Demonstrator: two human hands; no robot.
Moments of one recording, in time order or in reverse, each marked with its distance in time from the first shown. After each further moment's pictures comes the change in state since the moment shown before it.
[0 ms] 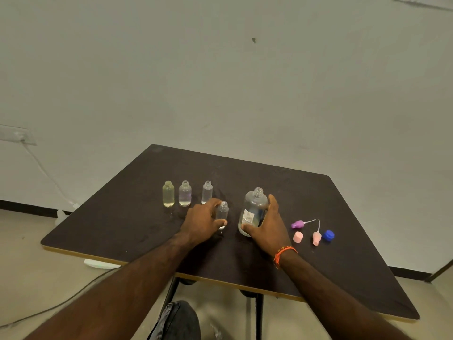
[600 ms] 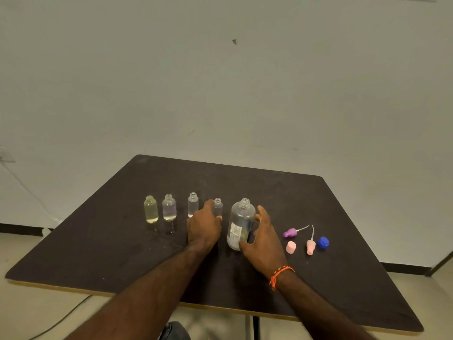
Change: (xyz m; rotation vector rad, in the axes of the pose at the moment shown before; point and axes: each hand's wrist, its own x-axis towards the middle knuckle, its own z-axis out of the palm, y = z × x) left_hand 0.044 0.040 0.040 0.025 0.170 -0.247; right_hand 0.001 0.014 -0.004 -0.001 -0.017 -0.009
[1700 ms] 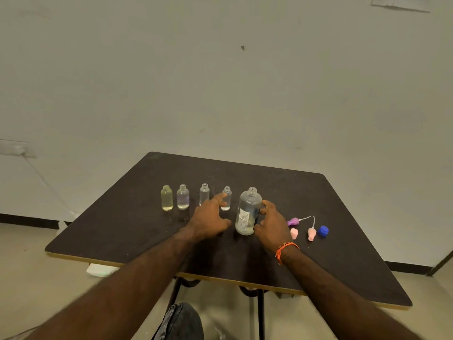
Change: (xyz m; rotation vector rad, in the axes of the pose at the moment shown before) left_hand -0.028 -0.019 -0.051 -0.067 -0.323 0.195; right_hand -0.023 -0.034 -0.024 -0.061 -0.019 0.045
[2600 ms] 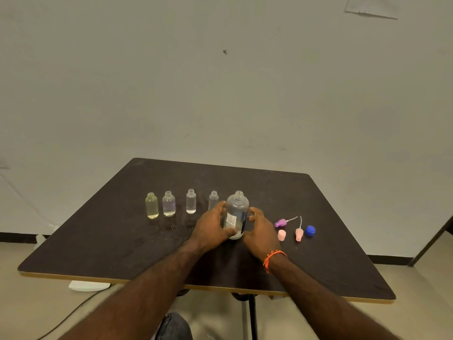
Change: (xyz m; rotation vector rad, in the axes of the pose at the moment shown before) left_hand 0.010 0.009 0.040 -0.149 0.021 0.140; right_hand 0.001 0.014 0.008 -0.014 0.052 0.022
